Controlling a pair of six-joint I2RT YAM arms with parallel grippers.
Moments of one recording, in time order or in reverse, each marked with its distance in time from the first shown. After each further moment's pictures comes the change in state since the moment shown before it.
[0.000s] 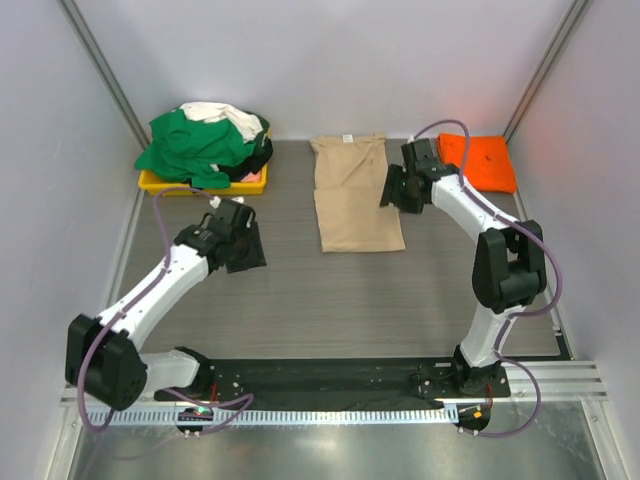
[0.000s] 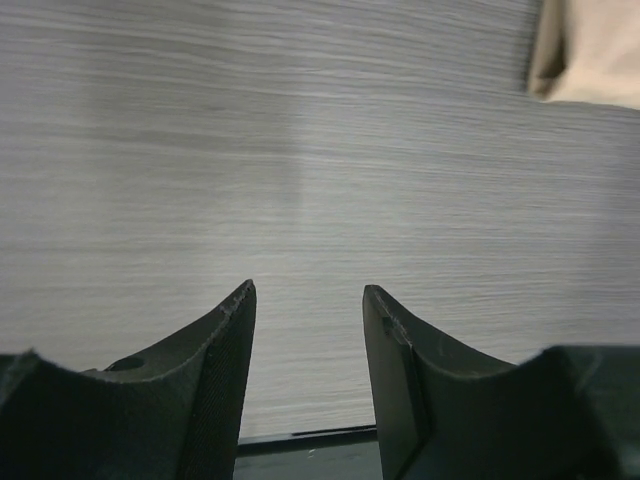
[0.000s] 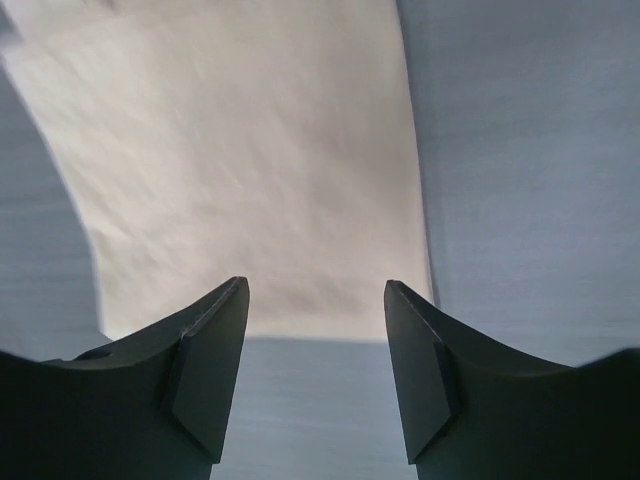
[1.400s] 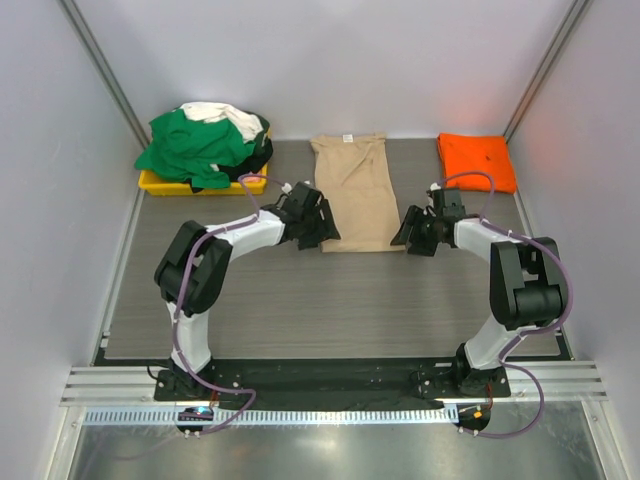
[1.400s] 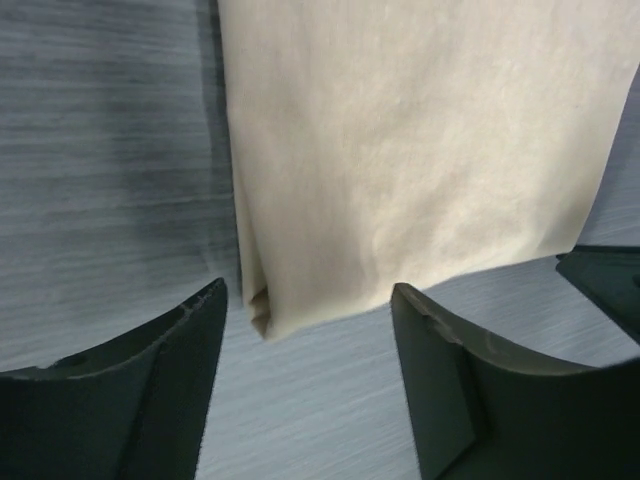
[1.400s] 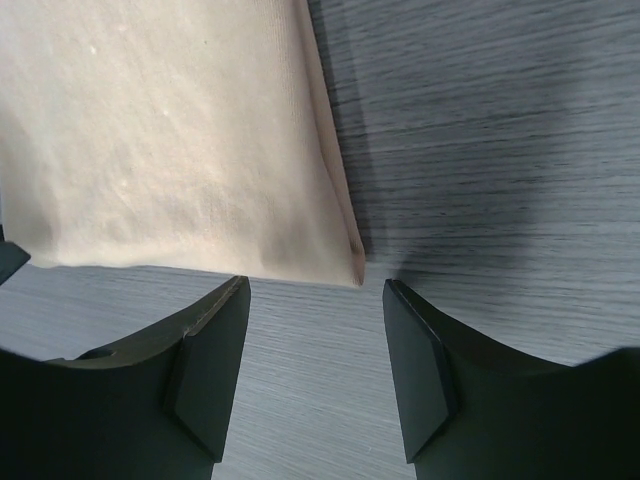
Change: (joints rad) left arm -0.179 0.705 0.304 0.529 0.143 -0.245; right arm -0.161 -0.174 -0.610 0.377 -0.325 0.011
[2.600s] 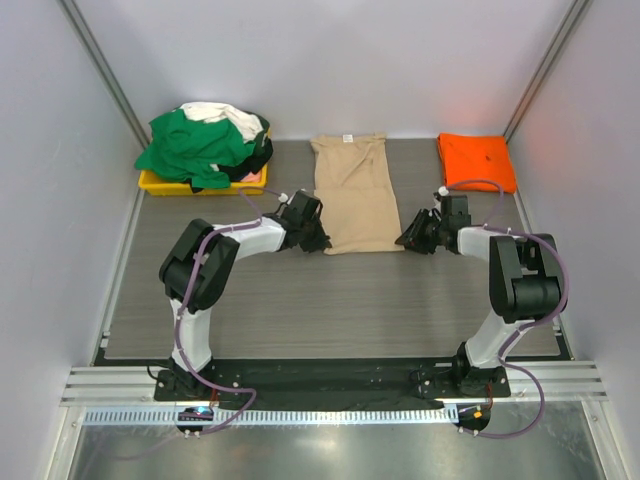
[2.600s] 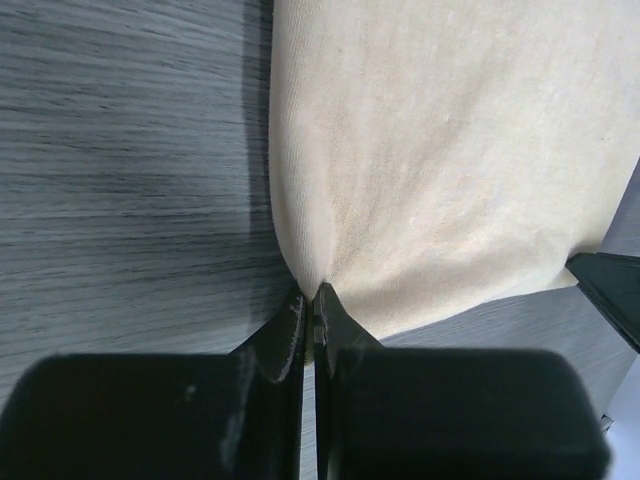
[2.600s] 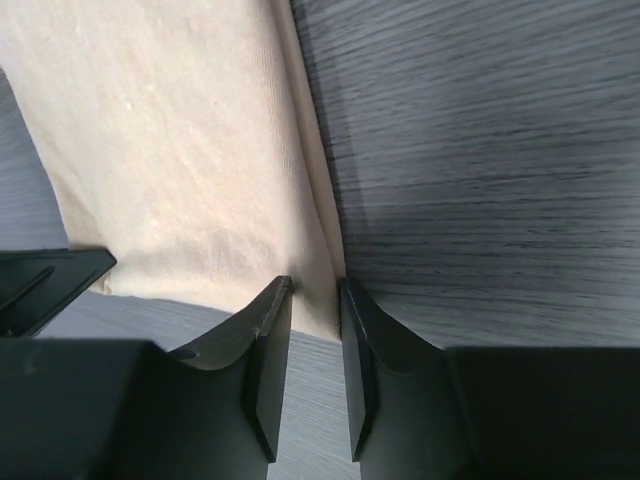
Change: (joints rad) left arm 0.000 0.048 -0.065 0.118 -0.003 -0.110; right arm -0.052 0.046 -0.086 0.234 -0.099 0.068
